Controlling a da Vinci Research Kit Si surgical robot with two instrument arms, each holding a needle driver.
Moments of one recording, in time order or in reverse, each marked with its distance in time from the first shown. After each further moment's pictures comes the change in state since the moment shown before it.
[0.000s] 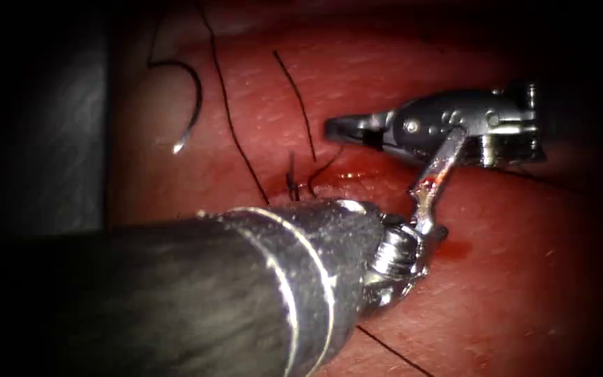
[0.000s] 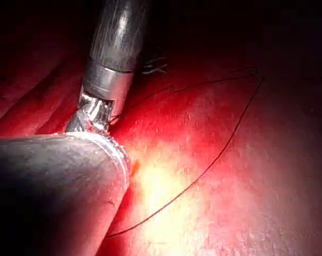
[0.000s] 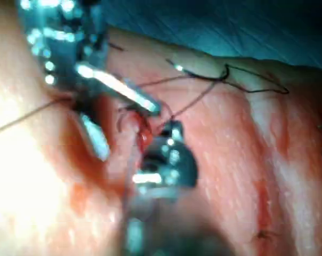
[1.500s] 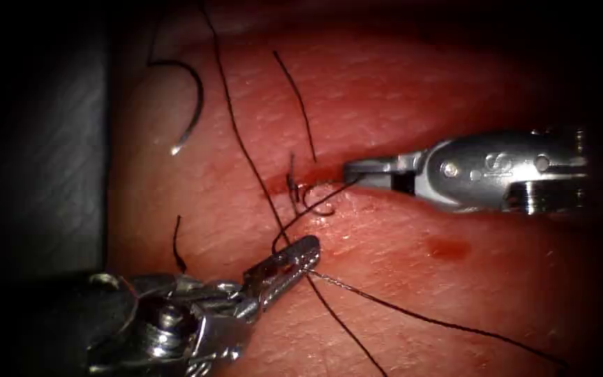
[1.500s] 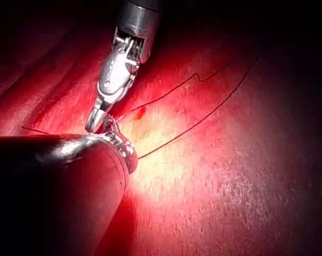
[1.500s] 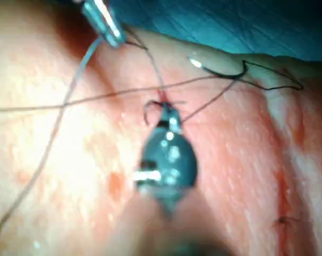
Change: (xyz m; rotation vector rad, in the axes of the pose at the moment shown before) right arm 0.002 -0.003 -0.005 0.063 0.124 0.043; left arm -0.008 -0.001 -0.013 -0.138 0.103 -0.026
